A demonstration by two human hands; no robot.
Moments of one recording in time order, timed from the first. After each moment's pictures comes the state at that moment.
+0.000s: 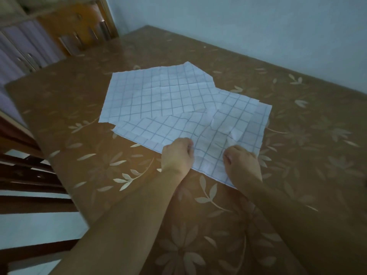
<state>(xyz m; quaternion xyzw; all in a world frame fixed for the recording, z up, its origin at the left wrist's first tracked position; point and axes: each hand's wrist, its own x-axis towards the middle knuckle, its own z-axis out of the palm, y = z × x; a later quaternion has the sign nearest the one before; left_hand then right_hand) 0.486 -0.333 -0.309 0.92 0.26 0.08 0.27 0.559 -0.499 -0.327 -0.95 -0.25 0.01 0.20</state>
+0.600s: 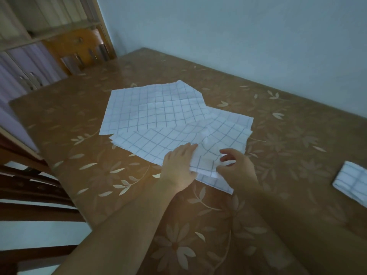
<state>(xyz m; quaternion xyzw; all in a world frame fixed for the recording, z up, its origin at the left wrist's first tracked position) 0.466 -0.357 -0.286 0.98 0.13 0.03 0.17 0.527 -0.527 -0.255 -0.84 -0.09 0.15 0.51</state>
